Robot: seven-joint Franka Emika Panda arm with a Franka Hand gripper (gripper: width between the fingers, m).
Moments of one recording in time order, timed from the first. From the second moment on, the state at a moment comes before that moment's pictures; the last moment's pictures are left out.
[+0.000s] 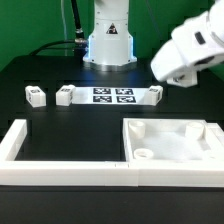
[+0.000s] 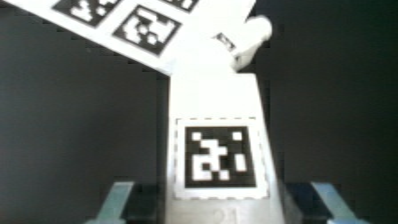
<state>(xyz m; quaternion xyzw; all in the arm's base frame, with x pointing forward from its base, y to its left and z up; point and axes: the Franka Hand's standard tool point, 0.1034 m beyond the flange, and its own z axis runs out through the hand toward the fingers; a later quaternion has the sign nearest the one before) 0.501 0.112 0.092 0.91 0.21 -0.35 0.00</state>
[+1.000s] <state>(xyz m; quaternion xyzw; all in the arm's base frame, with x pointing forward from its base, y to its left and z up) 0.603 0.076 0.150 0.98 0.19 0.02 -0.05</state>
